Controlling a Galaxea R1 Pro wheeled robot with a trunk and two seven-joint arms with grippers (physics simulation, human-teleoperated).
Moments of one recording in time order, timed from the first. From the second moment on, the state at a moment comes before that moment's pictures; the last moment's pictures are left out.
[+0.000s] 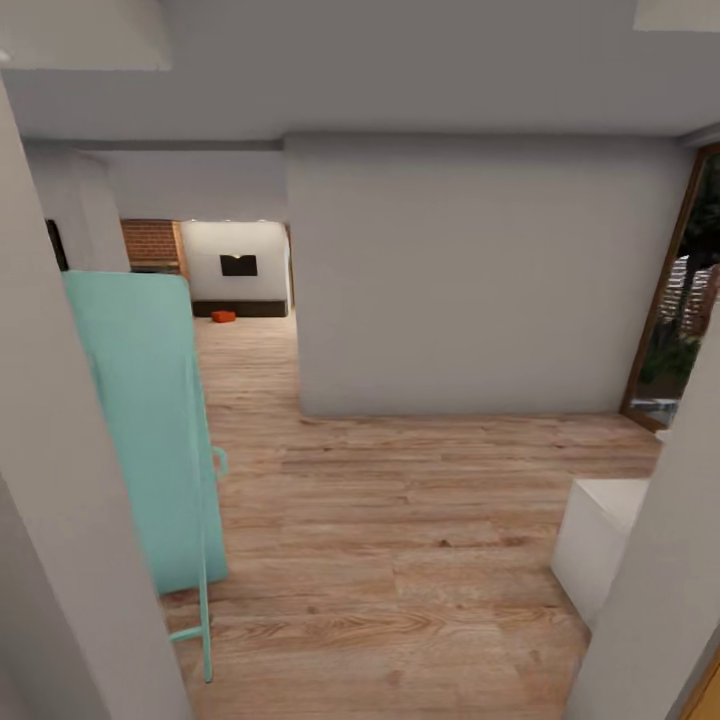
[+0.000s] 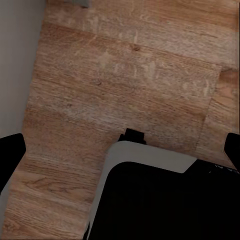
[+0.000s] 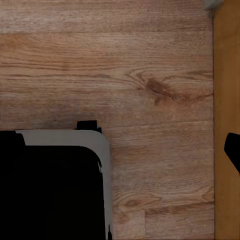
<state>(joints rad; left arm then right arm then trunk) -0.20 0.00 -0.05 -0.01 0.29 -0.09 0.17 -0.12 -0.07 0.31 0.03 -0.32 -0.22 -0.05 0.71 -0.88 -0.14</state>
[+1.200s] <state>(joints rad) -0.20 0.00 -0.05 -0.01 0.29 -0.09 0.17 -0.12 -0.07 0.32 0.03 -0.31 -0.22 -0.05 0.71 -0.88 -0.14</state>
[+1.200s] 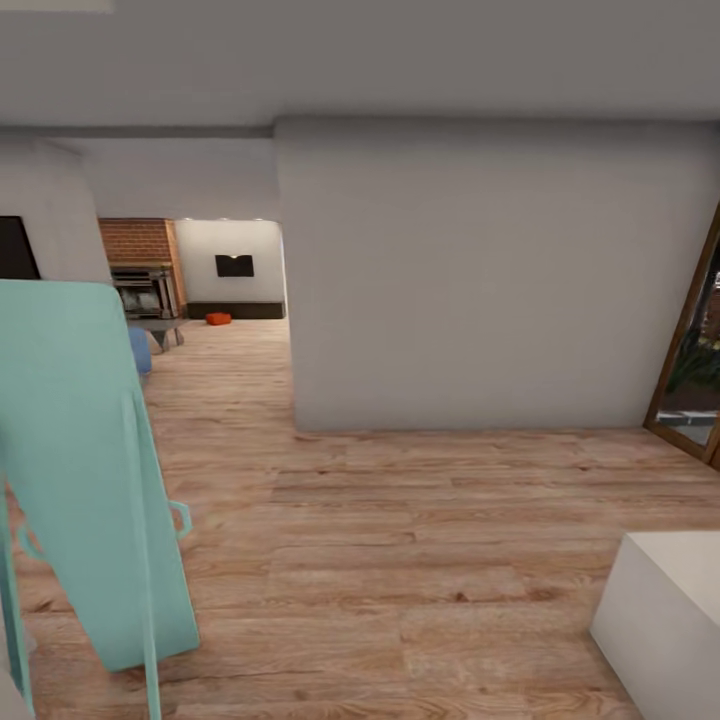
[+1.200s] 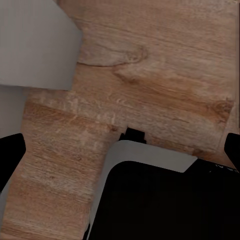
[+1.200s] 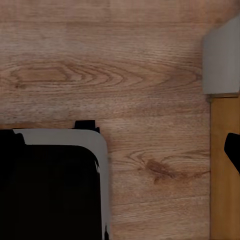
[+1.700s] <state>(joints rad) -0.20 0.00 -0.05 -0.01 0.29 -0.09 0.17 -0.12 -0.07 0.32 0.03 -0.31 -0.22 -0.05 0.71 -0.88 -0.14</state>
